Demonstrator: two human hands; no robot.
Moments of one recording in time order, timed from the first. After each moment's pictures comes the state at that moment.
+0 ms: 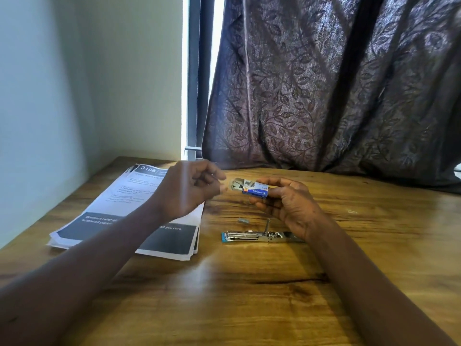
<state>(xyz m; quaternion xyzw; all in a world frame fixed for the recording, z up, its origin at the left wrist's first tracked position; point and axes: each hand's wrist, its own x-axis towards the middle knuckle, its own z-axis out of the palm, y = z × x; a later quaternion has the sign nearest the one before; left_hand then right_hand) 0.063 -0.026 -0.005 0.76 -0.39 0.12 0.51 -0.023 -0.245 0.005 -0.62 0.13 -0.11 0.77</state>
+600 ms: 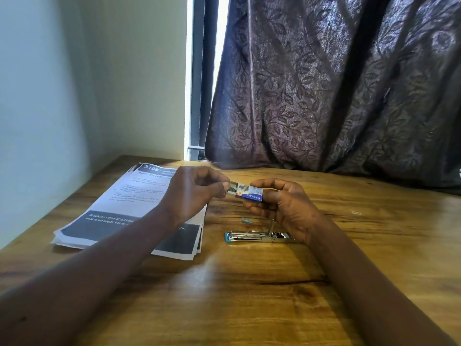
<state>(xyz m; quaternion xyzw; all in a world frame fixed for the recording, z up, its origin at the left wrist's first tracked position) 0.053 -0.037 -0.011 0.74 -0.29 0.06 0.60 -0.031 -0.232 0.006 -0.64 0.08 -0.08 0.76</state>
